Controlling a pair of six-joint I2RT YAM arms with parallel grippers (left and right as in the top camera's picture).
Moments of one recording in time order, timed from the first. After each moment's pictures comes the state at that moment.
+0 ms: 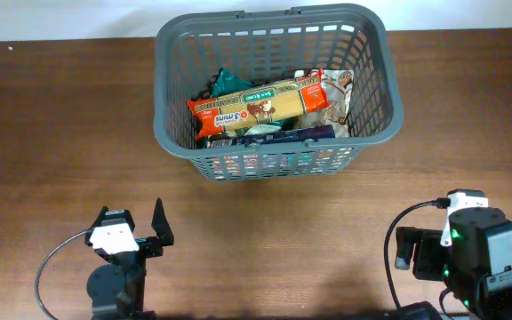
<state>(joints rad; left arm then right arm) 0.09 0.02 0.09 -0.26 0.00 -0.11 0.24 0.71 1.15 -1.42 0.19 0.30</state>
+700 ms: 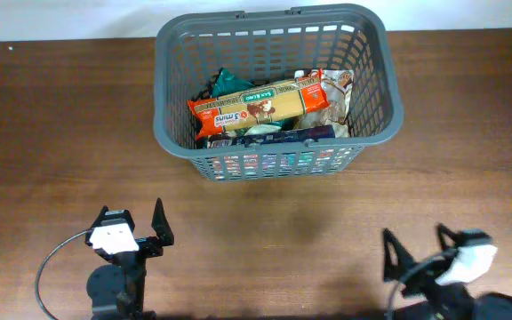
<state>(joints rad) 0.09 0.02 0.09 -0.26 0.00 -0.11 0.24 0.04 0.63 -0.86 0.01 0.29</state>
